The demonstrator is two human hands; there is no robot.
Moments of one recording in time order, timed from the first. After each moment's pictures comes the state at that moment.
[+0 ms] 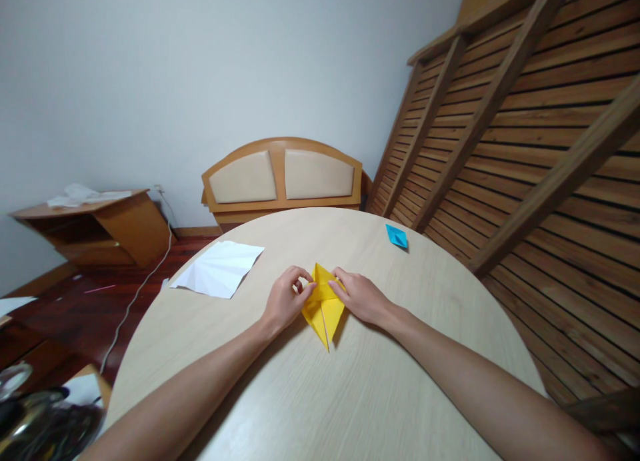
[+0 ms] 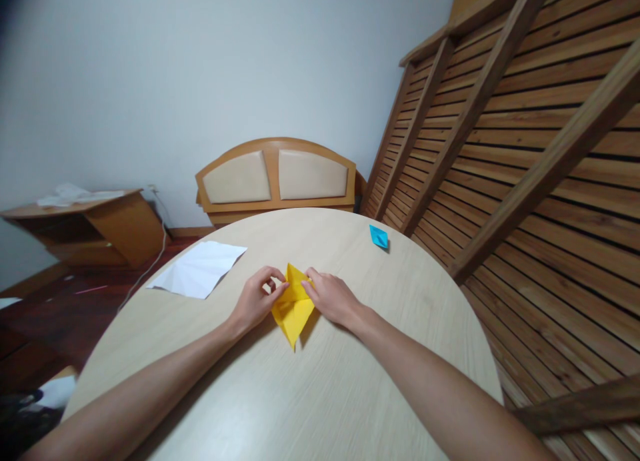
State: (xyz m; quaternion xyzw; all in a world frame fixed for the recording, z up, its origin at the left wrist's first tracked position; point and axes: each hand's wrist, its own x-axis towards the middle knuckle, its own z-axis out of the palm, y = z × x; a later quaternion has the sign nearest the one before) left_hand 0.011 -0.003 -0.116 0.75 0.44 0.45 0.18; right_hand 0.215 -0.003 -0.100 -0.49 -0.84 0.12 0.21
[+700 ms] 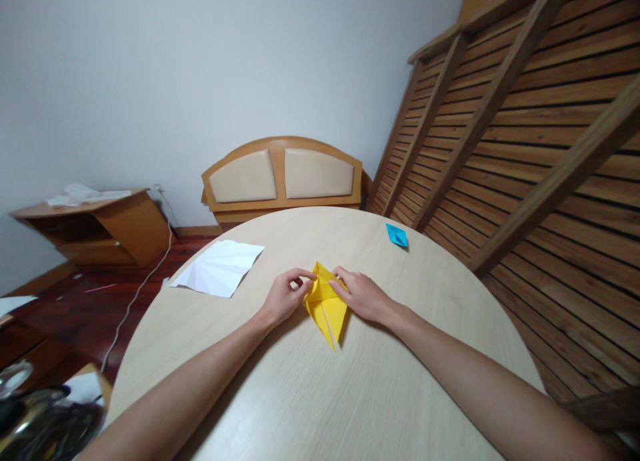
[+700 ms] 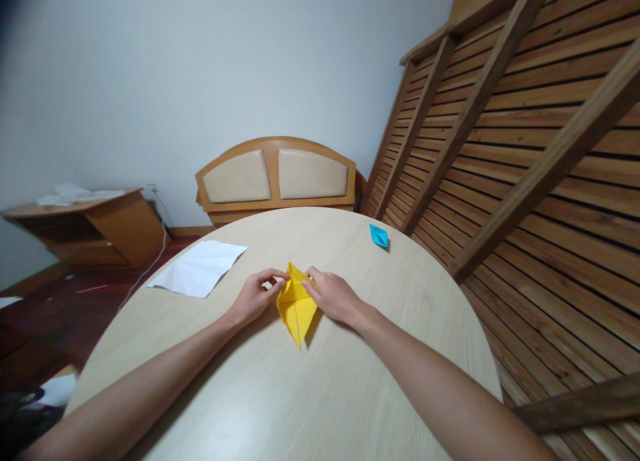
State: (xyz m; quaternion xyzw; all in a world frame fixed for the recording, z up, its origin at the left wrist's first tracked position) left_hand 0.004 0.007 -0.120 0.73 0.45 0.43 0.28; right_hand 0.218 -0.002 -0.099 -0.48 -0.83 0.16 0.23
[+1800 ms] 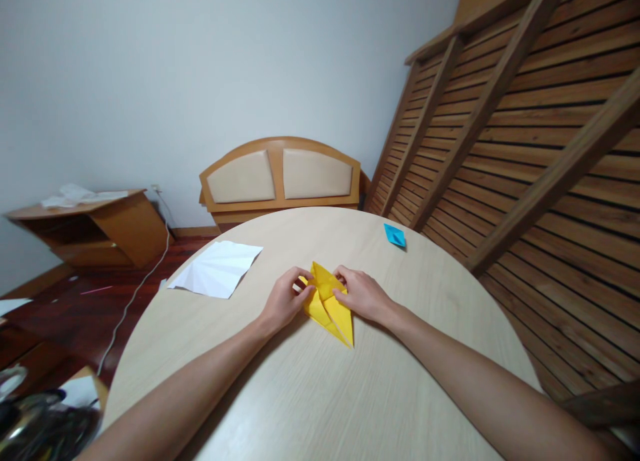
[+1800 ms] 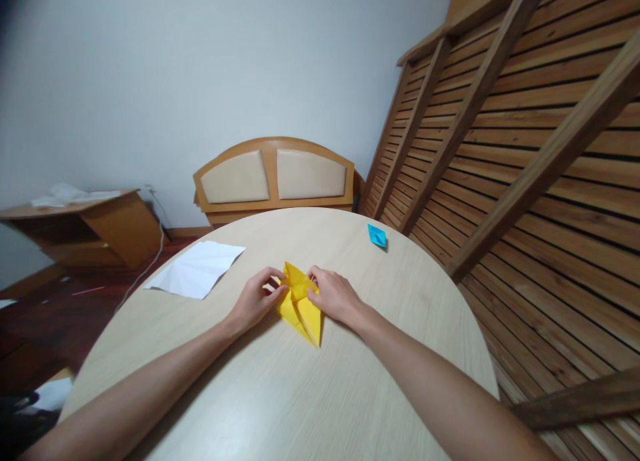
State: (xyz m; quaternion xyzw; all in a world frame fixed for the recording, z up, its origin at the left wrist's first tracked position) left_hand 0.008 -0.002 -0.122 0.75 0.43 0.43 0.25; right_hand 0.221 0.001 -0.106 -0.52 -0.81 0.14 0.24
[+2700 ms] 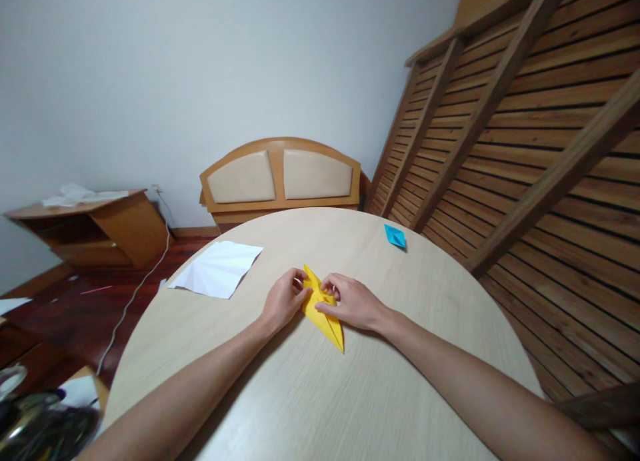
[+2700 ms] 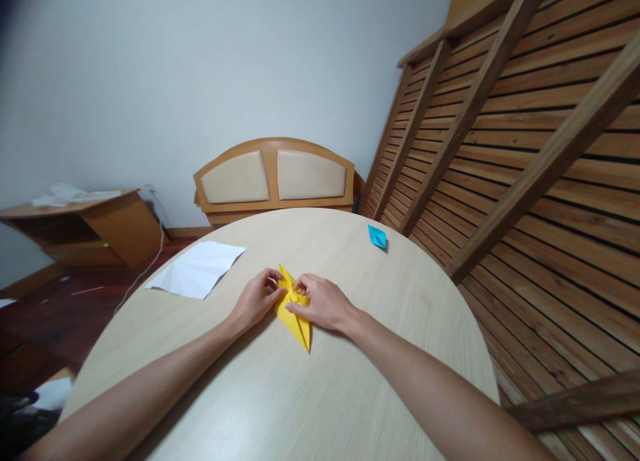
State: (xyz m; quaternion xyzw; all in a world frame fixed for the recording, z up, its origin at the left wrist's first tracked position) left_hand 0.003 0.007 -0.136 0.74 0.50 0.40 0.22; right_hand 0.207 -0.016 -0.100 -0.44 -0.83 0.20 0.28
